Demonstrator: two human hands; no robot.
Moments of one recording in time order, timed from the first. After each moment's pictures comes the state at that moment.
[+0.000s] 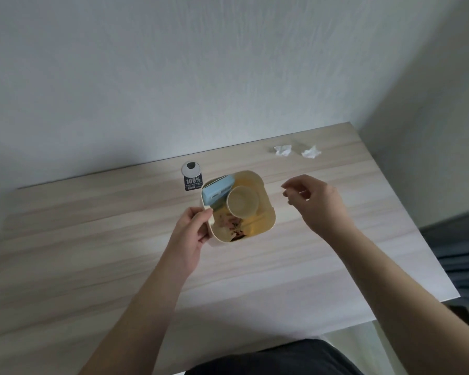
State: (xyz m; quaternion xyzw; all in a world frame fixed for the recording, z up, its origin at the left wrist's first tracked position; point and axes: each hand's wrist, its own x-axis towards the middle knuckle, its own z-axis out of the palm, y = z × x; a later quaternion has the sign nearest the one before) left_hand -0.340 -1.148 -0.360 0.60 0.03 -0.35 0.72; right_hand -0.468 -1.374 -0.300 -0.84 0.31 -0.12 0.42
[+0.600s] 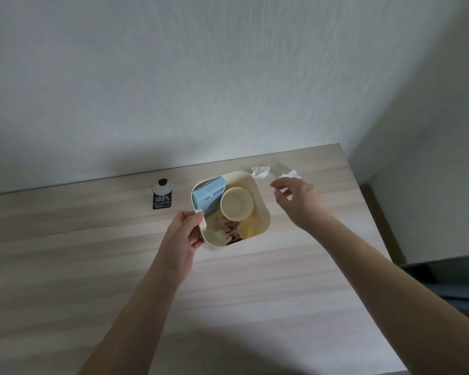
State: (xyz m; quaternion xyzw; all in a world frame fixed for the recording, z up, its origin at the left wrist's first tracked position) left_hand -0.356 -1.273 -0.352 0.61 0.08 -0.31 0.72; right_hand -0.431 -1.532 -0.359 -0.89 0.23 -0.05 0.40
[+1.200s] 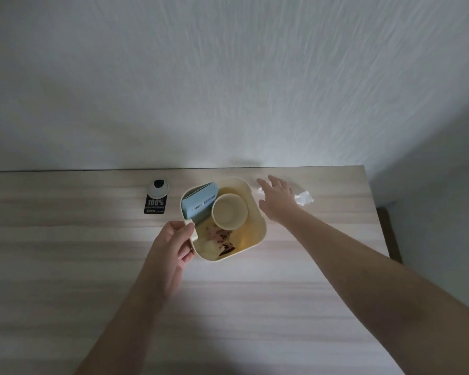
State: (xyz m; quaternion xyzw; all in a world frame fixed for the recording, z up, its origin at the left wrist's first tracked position) left_hand -0.334 -1.304 -0.356 0.62 0.11 -0.27 0.73; right_hand -0.299 -1.563 -0.469 -0.95 0.17 0.16 0.23
